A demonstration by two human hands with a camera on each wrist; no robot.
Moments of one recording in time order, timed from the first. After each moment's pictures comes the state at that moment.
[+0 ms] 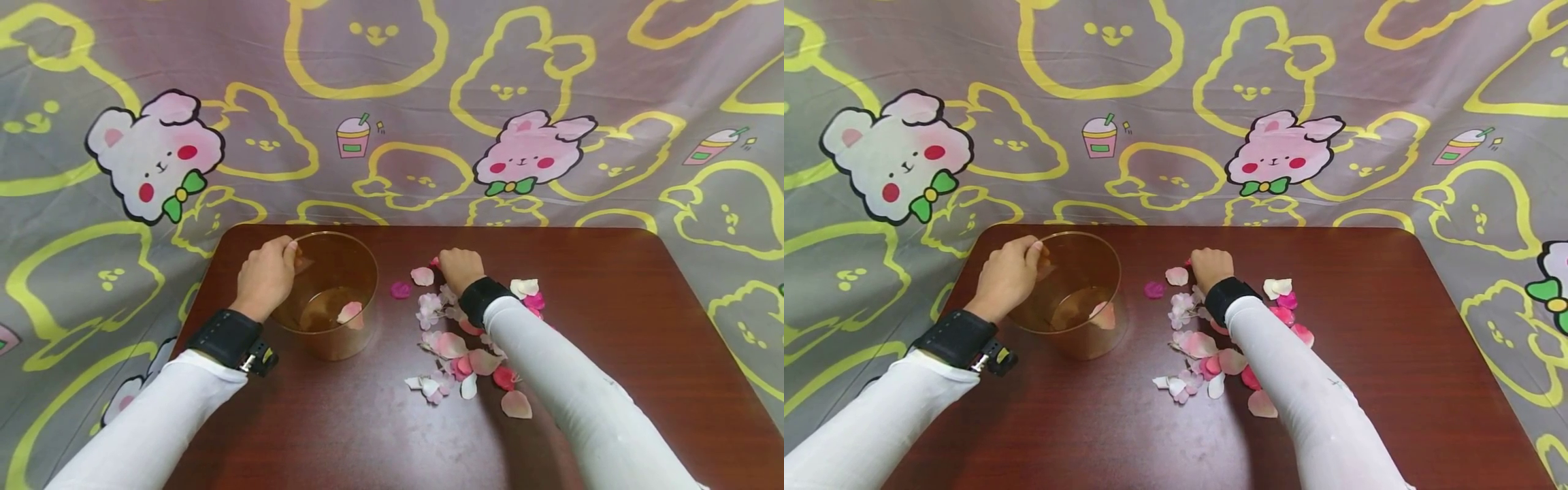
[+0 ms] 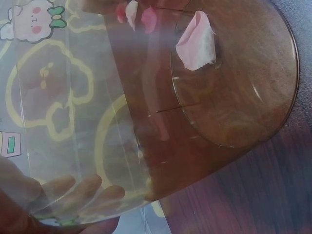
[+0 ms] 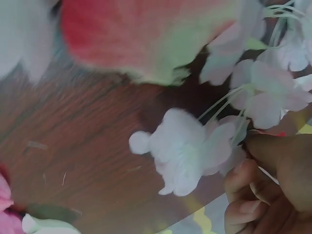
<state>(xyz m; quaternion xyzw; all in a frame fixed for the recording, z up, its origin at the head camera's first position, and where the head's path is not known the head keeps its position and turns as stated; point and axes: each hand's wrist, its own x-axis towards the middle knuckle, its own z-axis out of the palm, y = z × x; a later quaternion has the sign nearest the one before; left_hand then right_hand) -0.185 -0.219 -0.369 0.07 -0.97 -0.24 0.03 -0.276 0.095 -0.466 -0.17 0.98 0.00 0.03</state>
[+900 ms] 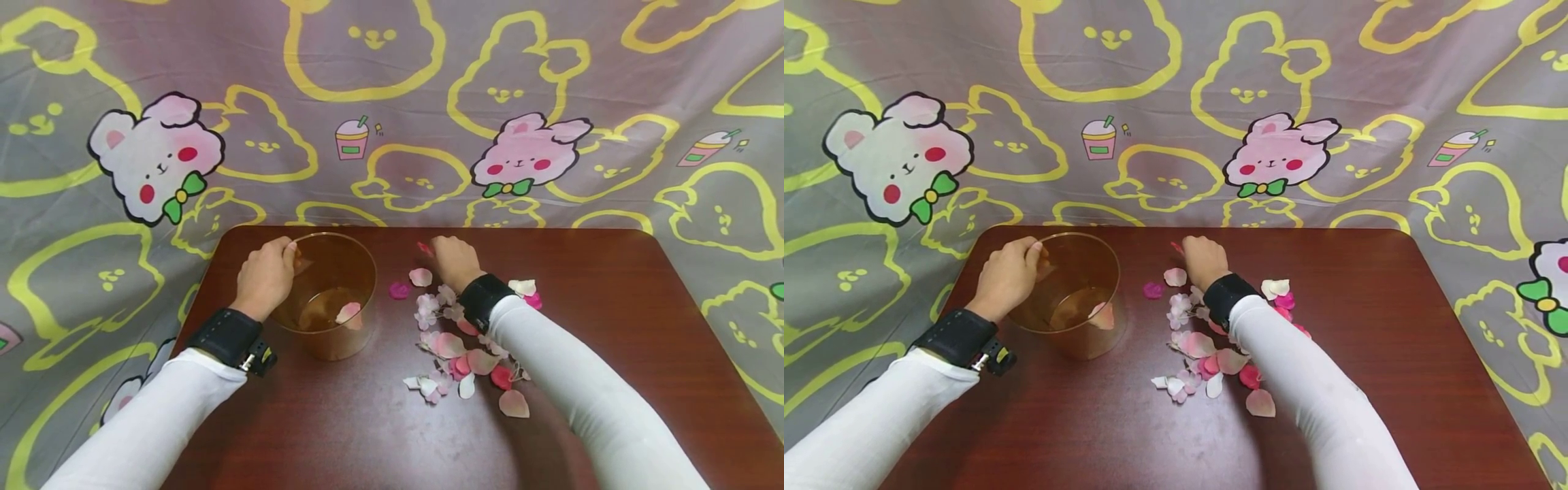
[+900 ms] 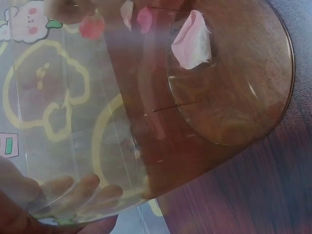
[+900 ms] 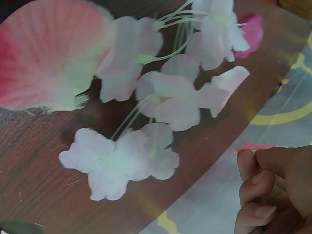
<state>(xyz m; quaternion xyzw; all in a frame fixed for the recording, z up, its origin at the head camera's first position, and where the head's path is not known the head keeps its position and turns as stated) -0.185 -0.220 -0.370 0.07 -0.97 -0.24 0.03 -0.277 0.085 -0.438 -0.14 0.98 -0.13 -0.01</state>
